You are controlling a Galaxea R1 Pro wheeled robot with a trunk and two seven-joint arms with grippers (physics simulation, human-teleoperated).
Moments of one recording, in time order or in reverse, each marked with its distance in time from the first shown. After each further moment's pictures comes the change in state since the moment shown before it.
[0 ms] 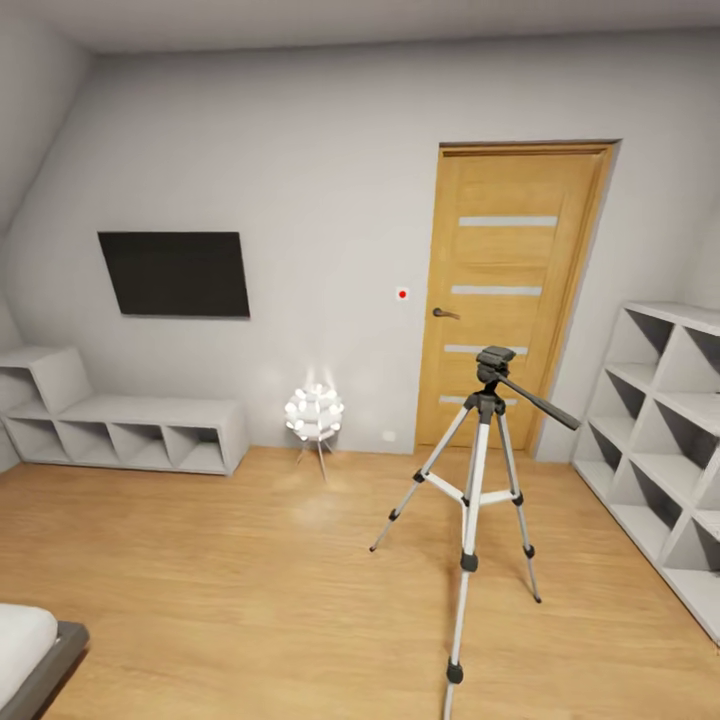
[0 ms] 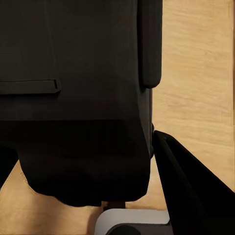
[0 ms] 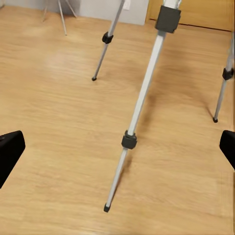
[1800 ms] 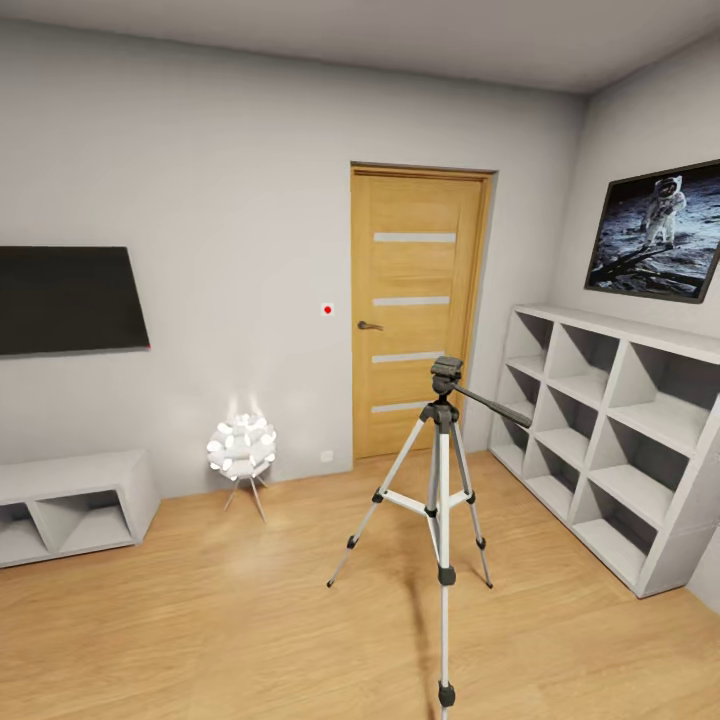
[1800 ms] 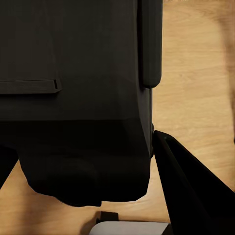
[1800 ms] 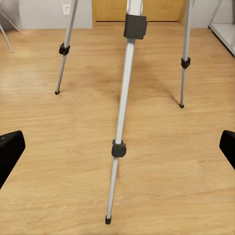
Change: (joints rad) left arm 0.000 -0.014 0.000 0.000 0.000 0.000 0.000; right arm 0.000 0.000 0.000 0.017 0.001 0.000 0.001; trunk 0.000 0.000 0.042
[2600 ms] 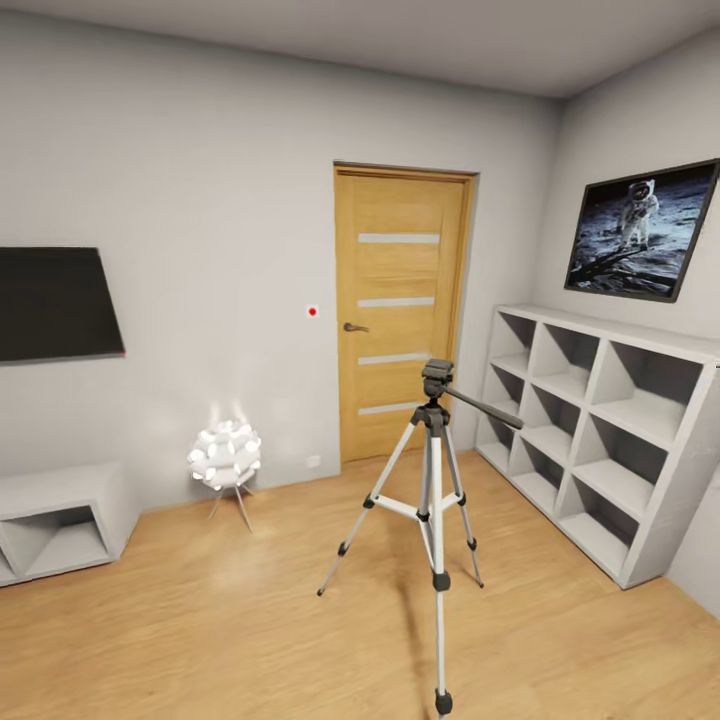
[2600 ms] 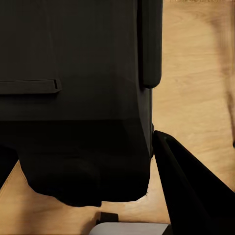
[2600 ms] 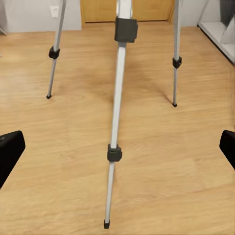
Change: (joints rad) left arm 0.000 0.000 0.000 0.000 0.000 0.000 0.000; right arm 0.000 0.000 0.000 0.000 -0.001 0.000 0.000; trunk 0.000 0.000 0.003
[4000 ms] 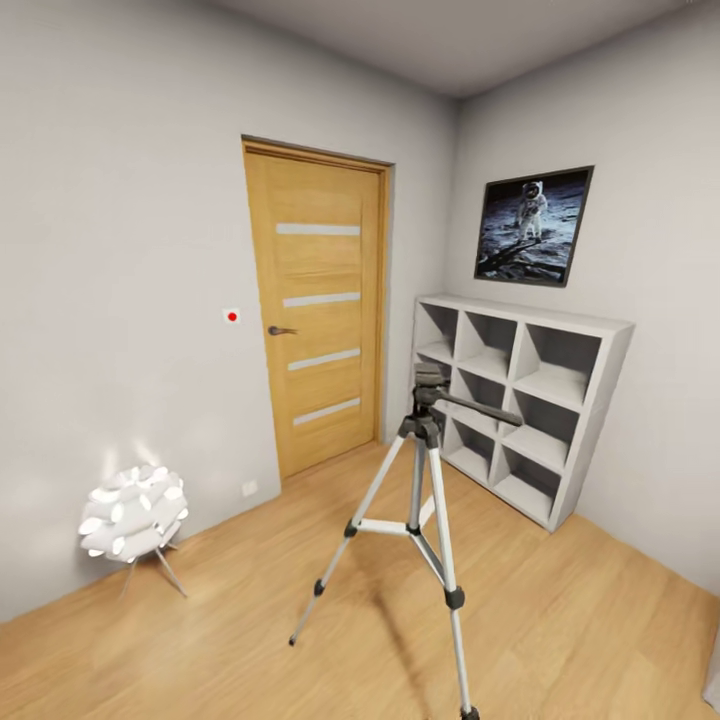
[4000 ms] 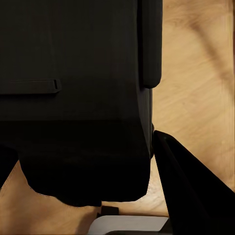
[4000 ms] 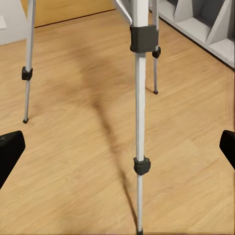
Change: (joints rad) left arm 0.000 0.000 0.000 0.001 0.000 0.000 0.000; right arm 0.000 0.021 0.000 0.000 0.000 0.003 0.000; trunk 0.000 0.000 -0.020
